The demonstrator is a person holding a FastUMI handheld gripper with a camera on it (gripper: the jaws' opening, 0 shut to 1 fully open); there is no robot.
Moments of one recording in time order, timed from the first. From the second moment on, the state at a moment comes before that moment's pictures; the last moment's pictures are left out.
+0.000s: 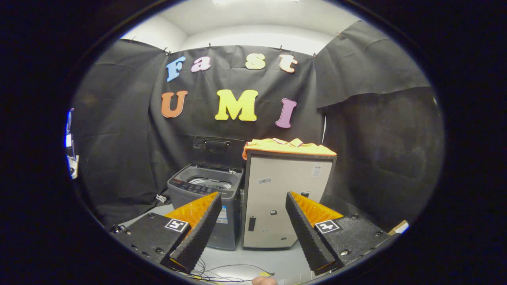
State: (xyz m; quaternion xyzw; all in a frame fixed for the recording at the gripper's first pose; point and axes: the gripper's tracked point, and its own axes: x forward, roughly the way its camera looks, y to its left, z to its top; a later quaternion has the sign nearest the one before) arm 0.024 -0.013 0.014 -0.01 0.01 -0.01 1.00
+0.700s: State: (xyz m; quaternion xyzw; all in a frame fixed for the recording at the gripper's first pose) arm 0.186 -0.111 0.114 0.02 -0.02 -0.07 1.00
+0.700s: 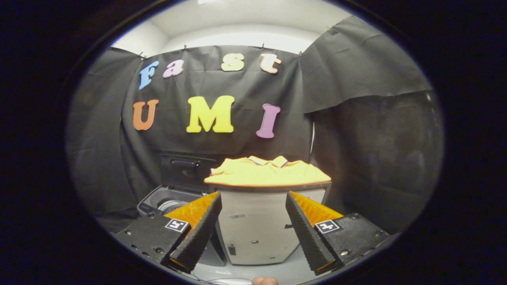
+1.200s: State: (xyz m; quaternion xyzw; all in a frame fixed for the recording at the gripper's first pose) arm 0.357 -0.173 0.167 0.03 0.03 -0.05 1.00
